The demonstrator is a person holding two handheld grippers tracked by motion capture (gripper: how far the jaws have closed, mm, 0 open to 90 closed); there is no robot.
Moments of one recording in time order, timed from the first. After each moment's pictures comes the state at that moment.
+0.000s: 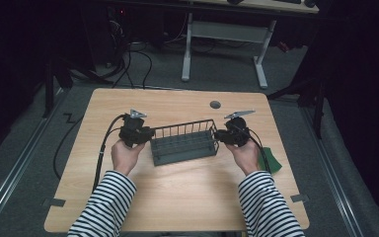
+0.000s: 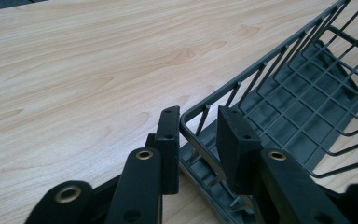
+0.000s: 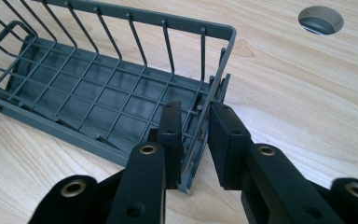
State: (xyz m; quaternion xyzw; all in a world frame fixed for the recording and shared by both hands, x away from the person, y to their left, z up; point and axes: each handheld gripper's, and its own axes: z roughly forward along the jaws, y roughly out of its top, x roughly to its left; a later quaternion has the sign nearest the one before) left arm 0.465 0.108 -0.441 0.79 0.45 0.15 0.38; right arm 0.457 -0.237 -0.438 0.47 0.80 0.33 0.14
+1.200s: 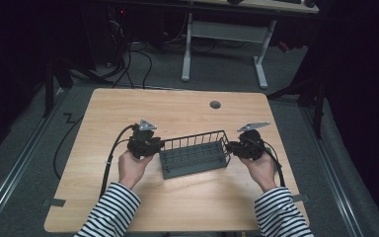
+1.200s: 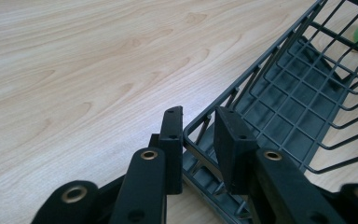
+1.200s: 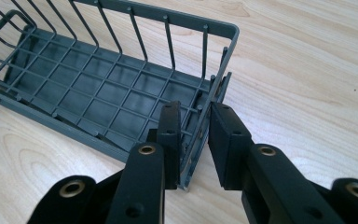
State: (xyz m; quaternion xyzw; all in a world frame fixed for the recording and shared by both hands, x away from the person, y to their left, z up) left arm 0.428 0.083 -0.442 0.81 0.41 0.13 0.39; right arm 0.410 -0.268 -0.436 0.46 0.81 0.32 0.14
